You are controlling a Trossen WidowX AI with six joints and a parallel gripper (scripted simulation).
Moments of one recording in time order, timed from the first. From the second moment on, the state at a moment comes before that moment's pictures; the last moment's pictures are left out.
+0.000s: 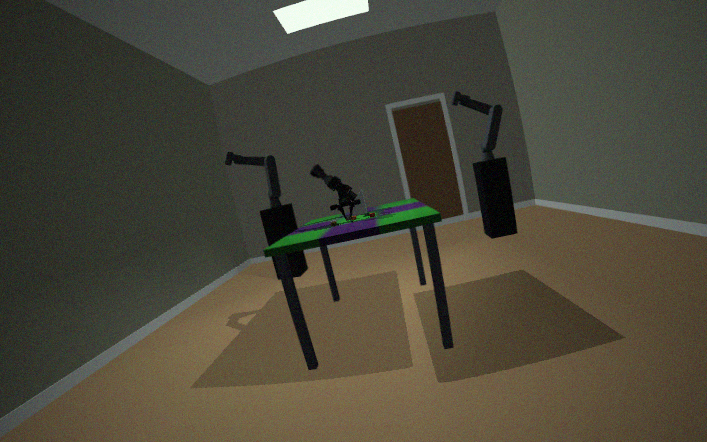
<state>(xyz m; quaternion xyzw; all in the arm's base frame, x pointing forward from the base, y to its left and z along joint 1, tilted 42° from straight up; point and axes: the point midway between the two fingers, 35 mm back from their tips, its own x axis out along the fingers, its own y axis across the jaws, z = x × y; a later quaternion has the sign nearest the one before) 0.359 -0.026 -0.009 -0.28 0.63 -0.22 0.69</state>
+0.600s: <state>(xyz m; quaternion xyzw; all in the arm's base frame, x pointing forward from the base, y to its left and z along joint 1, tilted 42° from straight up) 0.362 -0.035 -0.016 -0.28 0.63 -0.22 0.69</state>
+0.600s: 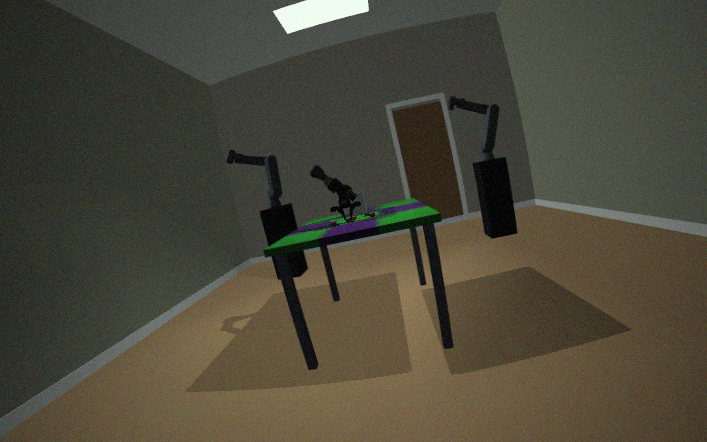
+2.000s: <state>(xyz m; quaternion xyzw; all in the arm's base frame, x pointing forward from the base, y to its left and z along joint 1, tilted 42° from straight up) 0.350 0.041 0.067 -0.29 0.63 -0.22 0.69</state>
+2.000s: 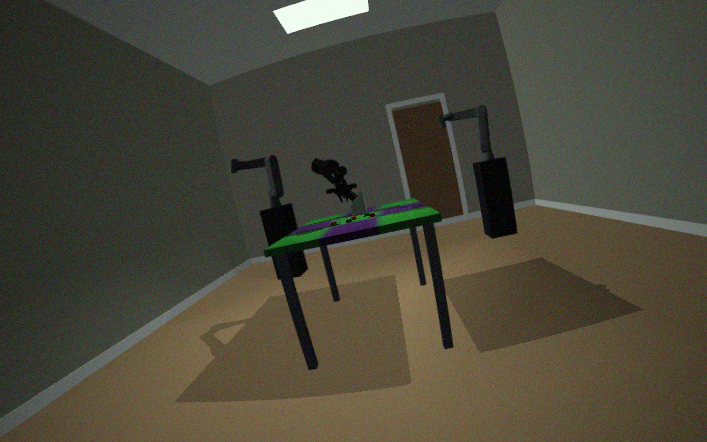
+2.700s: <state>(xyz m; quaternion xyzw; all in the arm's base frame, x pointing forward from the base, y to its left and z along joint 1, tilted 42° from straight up) 0.270 0.045 0.028 -0.28 0.63 -0.21 0.70</state>
